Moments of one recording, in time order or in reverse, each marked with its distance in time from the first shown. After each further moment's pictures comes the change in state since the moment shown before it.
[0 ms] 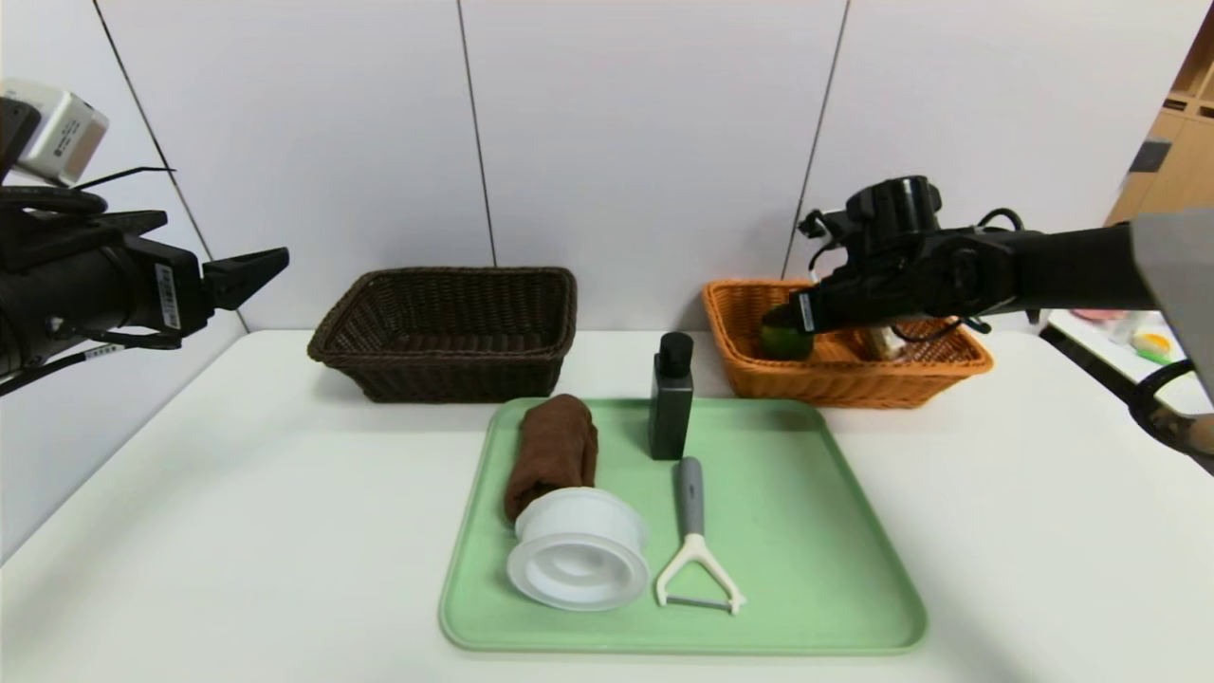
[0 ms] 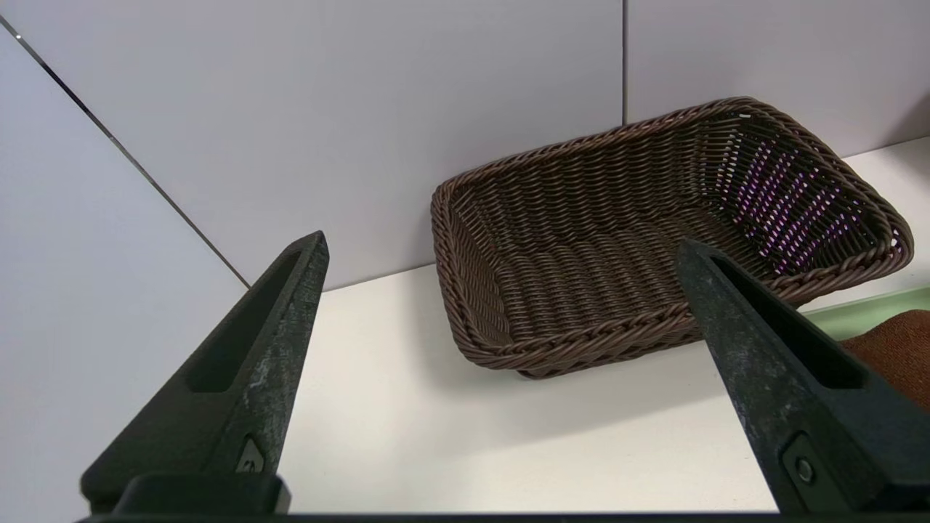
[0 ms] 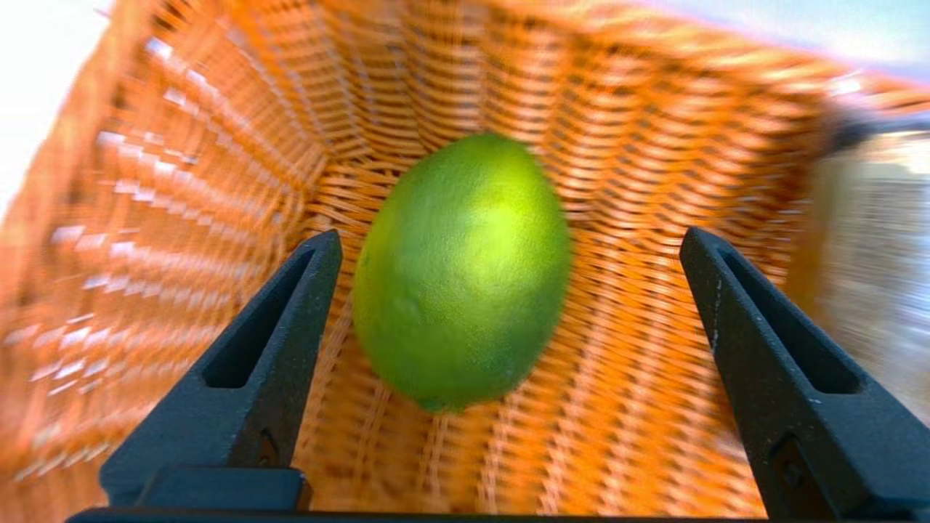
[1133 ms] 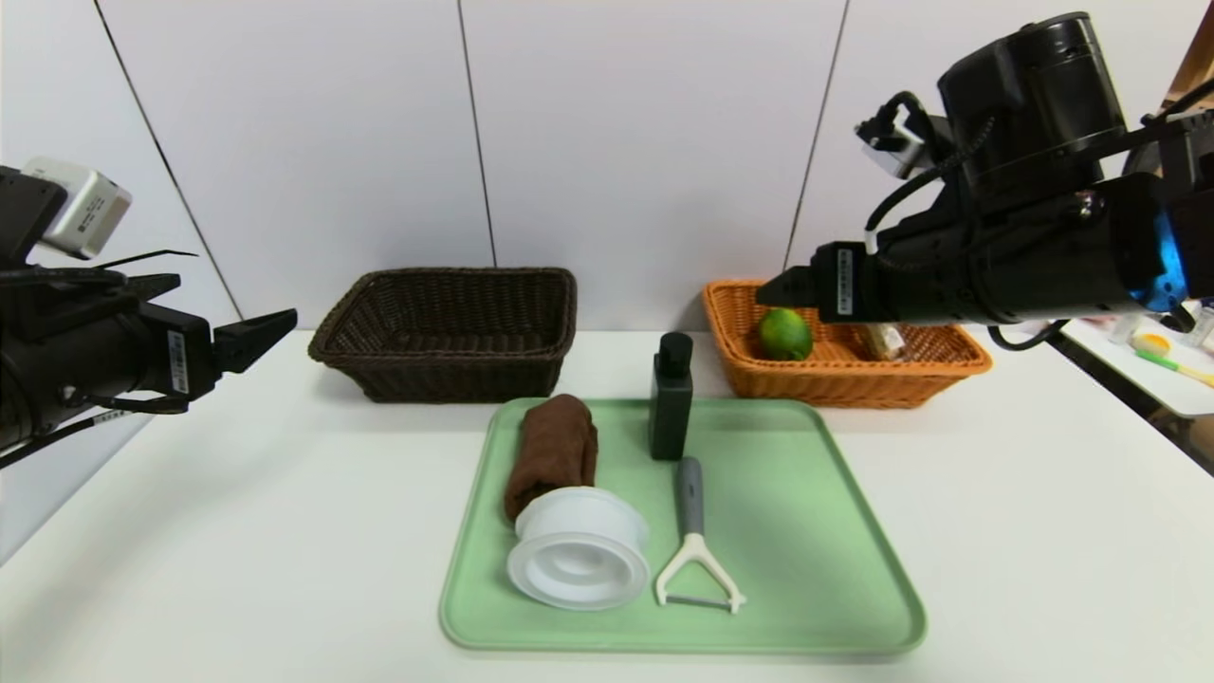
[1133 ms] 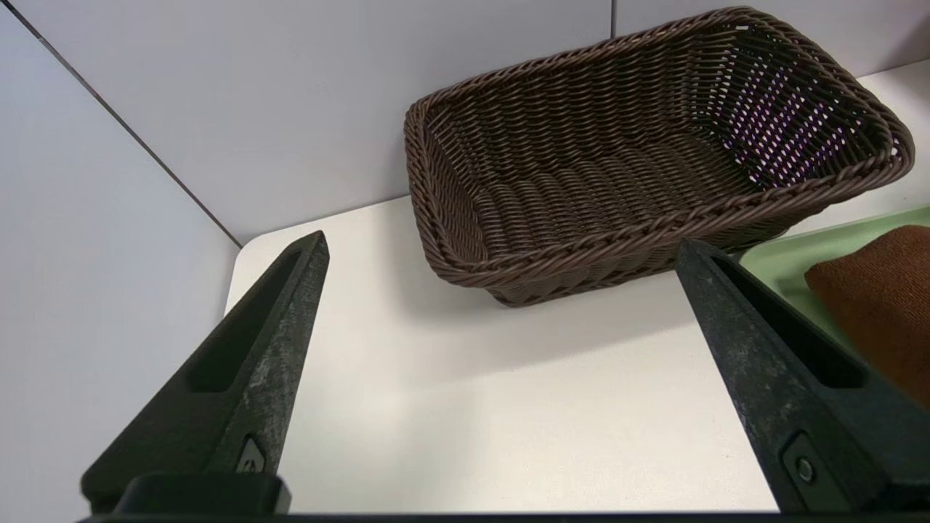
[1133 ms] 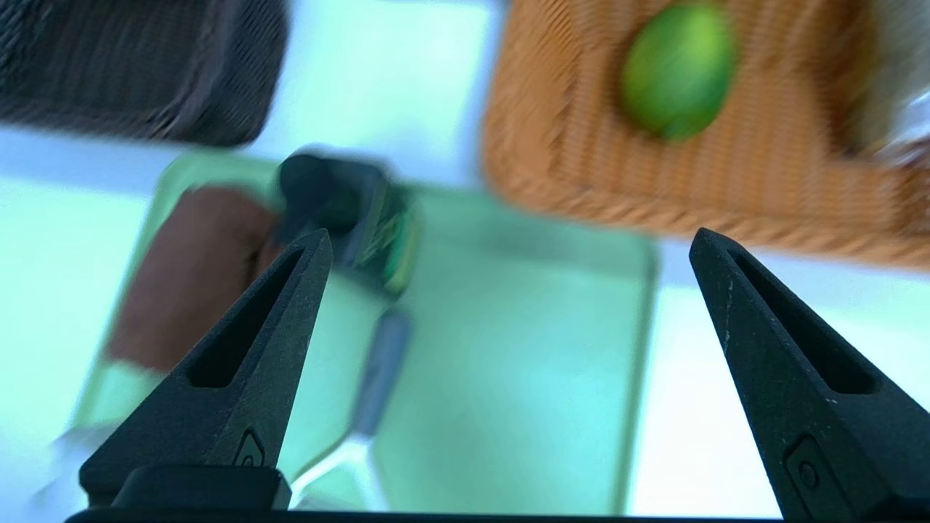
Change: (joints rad) left arm 0.000 -0.032 0.136 -0.014 0.002 -0.012; right arm 0.366 -0.512 0.254 0.257 -0.220 0.396
